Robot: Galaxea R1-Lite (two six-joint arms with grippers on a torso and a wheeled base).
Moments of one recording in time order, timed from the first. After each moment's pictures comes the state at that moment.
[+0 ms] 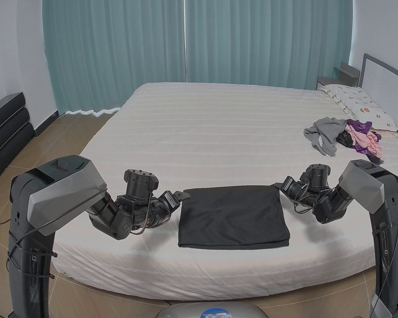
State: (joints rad) left arm -0.39 2.41 -1.10 -0.72 -0.16 -0.93; right arm 0.11 2.62 -1.27 -0.97 0.28 0.76
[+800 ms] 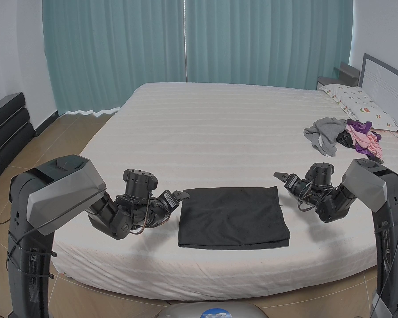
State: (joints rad) left arm -0.38 2.40 -1.10 -0.72 -0.16 -0.94; right arm 0.09 2.61 -1.25 -0.99 0.22 0.76
